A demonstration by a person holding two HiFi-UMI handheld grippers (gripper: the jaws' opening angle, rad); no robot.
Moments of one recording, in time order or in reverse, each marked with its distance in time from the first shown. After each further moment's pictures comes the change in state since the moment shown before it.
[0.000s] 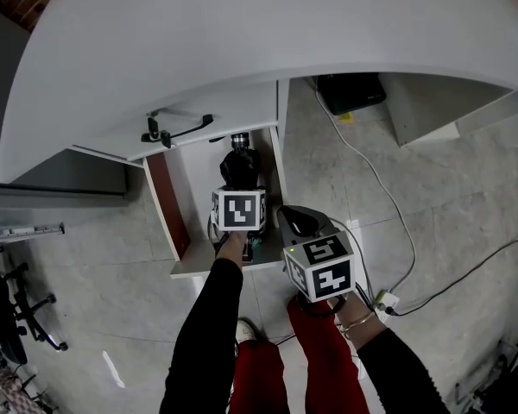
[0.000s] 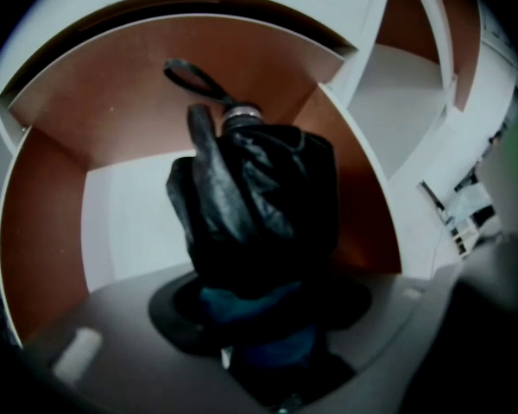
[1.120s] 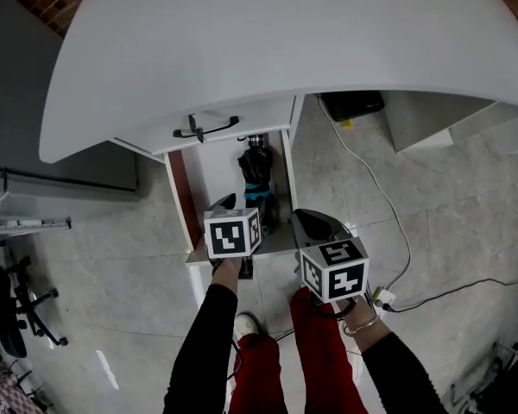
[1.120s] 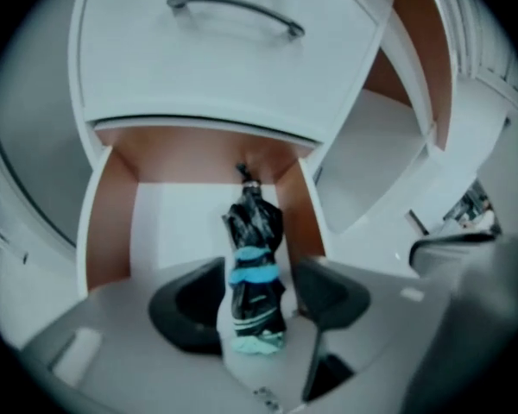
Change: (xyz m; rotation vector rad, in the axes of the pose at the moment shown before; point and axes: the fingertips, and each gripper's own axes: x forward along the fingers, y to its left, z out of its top) left arm -0.100 0.003 -0.001 -0.118 -0.124 -0.042; right arm -0.046 0.020 0.017 0.047 -0.018 -0.037
